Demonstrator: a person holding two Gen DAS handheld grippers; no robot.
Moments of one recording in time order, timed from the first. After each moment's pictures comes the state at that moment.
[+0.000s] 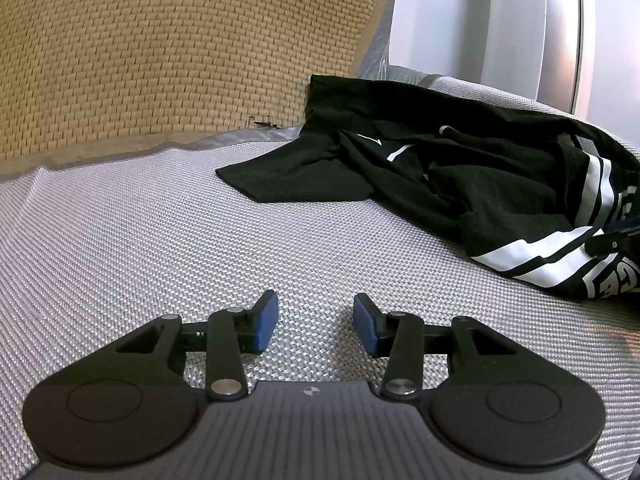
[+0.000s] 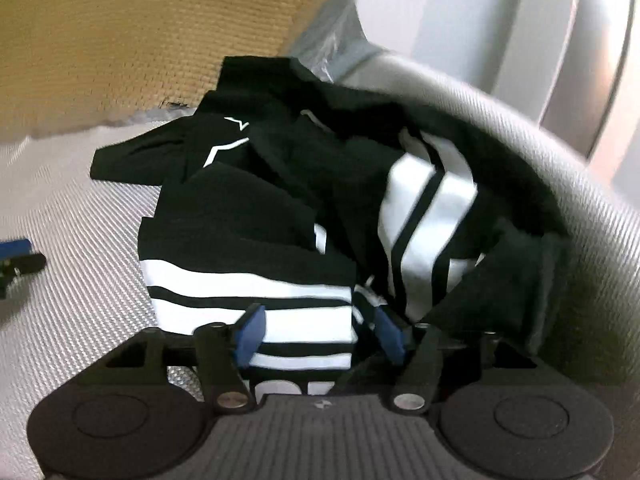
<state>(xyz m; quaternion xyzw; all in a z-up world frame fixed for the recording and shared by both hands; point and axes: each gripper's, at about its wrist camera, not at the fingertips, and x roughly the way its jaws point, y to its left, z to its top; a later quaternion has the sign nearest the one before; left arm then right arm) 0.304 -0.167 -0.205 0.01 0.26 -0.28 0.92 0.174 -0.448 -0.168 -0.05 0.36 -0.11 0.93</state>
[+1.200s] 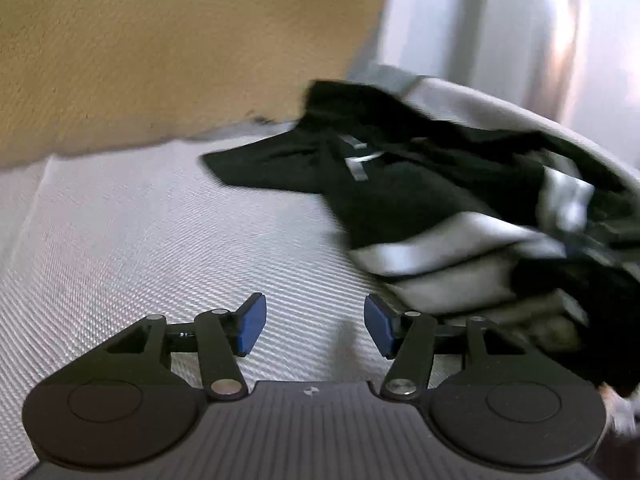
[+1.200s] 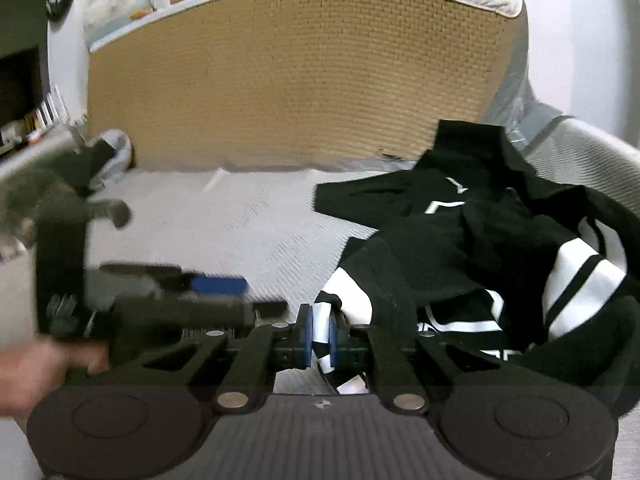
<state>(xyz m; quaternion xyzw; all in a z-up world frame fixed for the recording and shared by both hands) 0.262 -0.149 -0.183 0.00 0.28 -0.30 0.91 0.154 -0.315 -0.145 0.00 0.29 0.12 0.95</state>
